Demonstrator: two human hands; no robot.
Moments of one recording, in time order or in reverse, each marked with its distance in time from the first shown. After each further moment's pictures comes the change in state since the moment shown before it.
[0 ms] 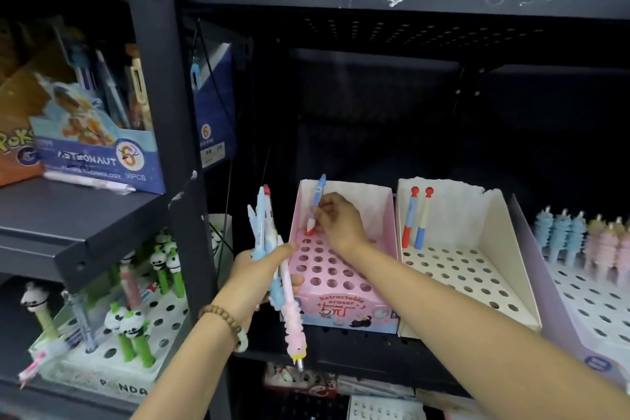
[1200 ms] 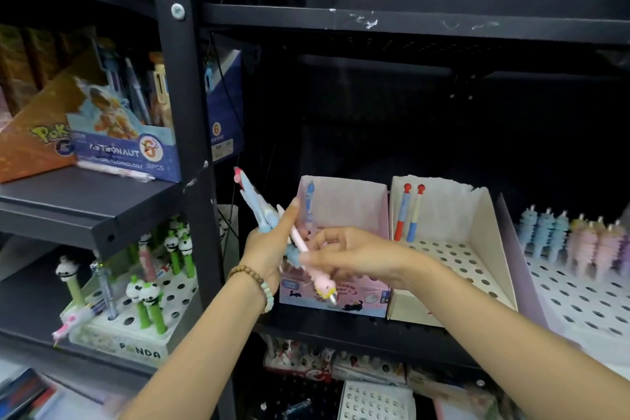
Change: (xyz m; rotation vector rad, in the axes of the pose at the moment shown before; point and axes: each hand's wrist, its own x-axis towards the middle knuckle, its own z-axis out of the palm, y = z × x) left_hand -0.002 0.010 0.026 -0.176 0.124 0.054; right_hand -0.092 -0.063 -0.074 0.061 -0.811 0.211
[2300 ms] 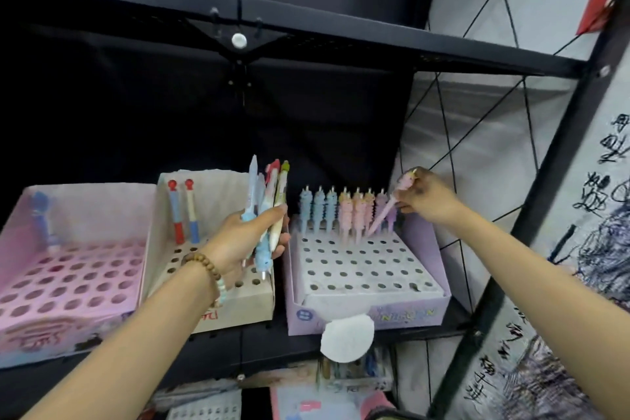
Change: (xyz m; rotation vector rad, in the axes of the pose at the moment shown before) left_hand -0.071 -0.050 0.247 0.118 -0.540 -0.083; right_hand -0.257 0.129 -0.270 -0.245 1.139 0.122
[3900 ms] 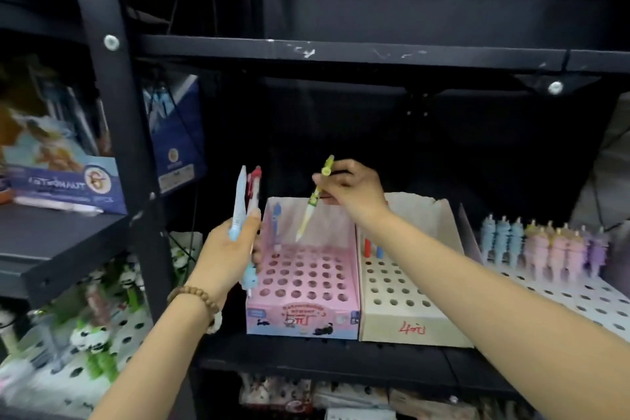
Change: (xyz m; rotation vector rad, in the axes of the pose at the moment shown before) left_hand -0.073 0.041 -0.258 0.263 0.462 0.313; right_hand -0.062 -0.236 0.291 0.630 -0.289 -0.231
